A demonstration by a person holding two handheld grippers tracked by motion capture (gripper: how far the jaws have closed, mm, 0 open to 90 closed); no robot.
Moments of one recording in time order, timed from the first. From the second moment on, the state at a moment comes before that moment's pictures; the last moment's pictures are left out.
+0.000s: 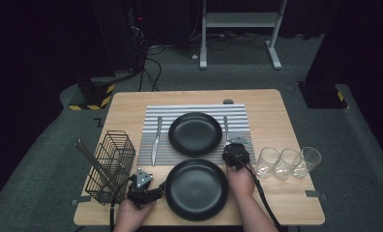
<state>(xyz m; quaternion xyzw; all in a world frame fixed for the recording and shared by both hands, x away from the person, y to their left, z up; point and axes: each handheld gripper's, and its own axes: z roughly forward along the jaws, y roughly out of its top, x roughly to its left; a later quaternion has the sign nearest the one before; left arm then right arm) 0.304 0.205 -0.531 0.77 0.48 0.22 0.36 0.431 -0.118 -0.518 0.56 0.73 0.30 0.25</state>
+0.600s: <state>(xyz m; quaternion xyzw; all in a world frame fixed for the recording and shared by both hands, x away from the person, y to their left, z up) 0.304 0.205 -0.531 0.77 0.48 0.22 0.36 0.444 -0.119 -0.517 0.56 0.73 0.31 0.26</state>
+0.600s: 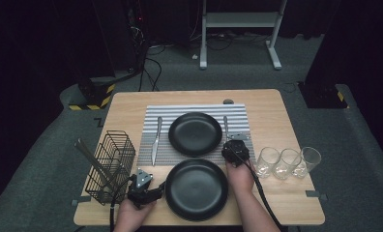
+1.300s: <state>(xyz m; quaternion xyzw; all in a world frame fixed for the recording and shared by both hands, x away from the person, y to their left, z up) 0.304 0.204 -0.531 0.77 0.48 0.22 0.36 0.431 -0.119 -0.503 0.54 0.73 0.33 0.26</state>
